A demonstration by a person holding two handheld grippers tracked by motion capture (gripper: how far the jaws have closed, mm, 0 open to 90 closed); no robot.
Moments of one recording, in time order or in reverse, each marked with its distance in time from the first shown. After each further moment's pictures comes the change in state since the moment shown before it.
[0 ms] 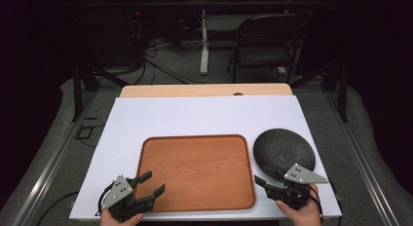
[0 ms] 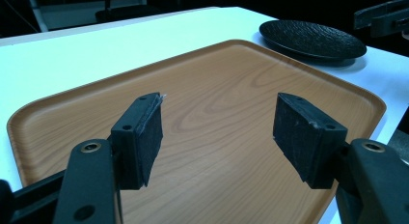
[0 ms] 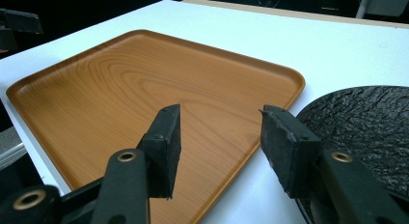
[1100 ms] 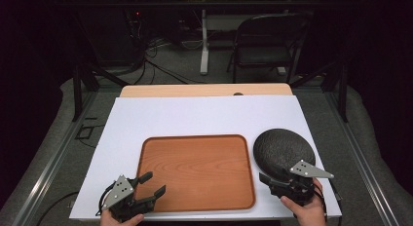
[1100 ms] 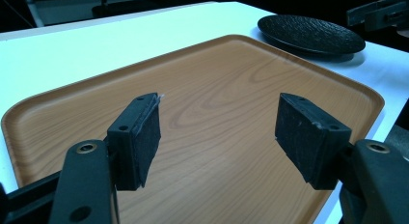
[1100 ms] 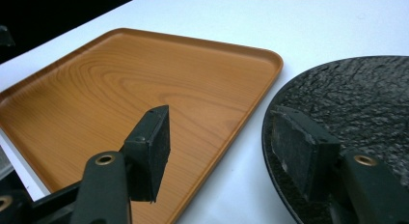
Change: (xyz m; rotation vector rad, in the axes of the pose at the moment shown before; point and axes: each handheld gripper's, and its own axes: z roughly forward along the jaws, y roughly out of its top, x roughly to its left) left arm -0.001 0.000 0.001 0.020 -0.002 -0.002; right arm -0.018 -0.003 -0.002 0.032 -0.046 0.118
